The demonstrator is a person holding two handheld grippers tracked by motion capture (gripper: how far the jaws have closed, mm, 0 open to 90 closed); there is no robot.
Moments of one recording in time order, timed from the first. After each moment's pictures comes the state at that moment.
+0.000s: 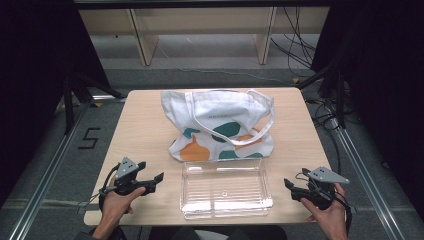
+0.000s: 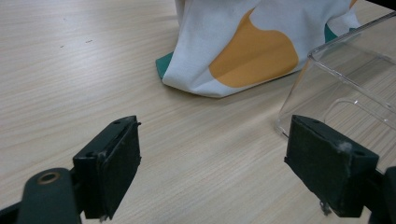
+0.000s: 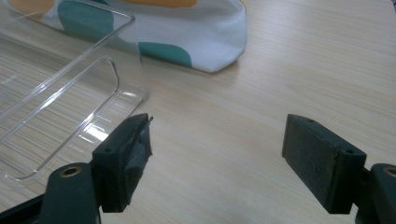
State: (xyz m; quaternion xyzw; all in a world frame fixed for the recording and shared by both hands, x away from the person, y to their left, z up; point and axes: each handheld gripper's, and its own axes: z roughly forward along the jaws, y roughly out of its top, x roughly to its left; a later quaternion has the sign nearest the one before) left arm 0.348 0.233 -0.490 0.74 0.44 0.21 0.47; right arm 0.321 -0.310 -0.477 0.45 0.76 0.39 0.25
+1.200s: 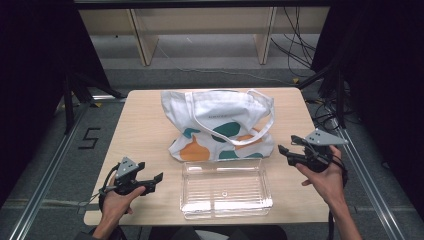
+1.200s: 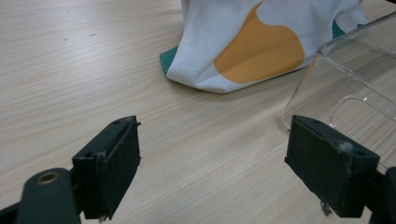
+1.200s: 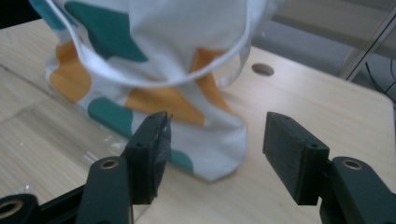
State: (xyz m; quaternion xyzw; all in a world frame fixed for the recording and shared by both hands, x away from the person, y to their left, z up) left arm 0.349 0.234 -0.491 0.74 0.44 0.21 0.46; right arm 0.376 -0.286 -0.390 0.39 0.77 0.43 0.26
